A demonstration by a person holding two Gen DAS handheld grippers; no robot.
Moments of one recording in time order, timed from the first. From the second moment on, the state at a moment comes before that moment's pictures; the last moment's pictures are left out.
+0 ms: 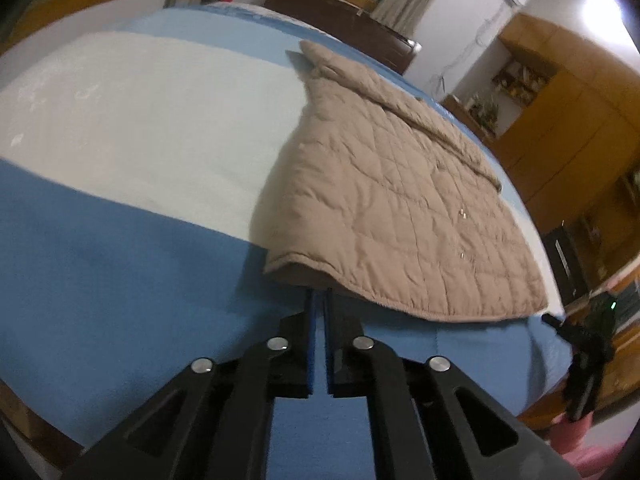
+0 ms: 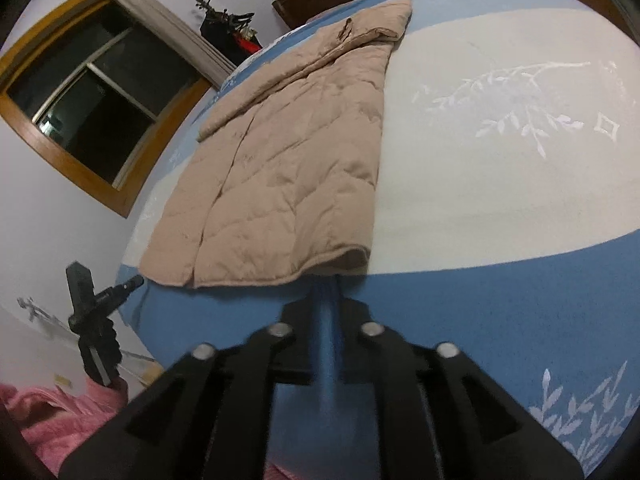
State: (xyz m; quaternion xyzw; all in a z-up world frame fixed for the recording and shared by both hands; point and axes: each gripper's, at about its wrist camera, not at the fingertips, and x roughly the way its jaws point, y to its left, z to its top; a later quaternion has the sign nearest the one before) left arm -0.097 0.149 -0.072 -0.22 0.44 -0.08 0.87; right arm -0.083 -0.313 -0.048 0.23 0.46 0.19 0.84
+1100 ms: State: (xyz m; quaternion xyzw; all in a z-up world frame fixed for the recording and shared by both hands) left arm -0.083 0.145 -0.073 -0.28 0.42 -0.16 0.85; right arm -0.064 -0.302 -0.051 0.25 0.43 0.29 0.82
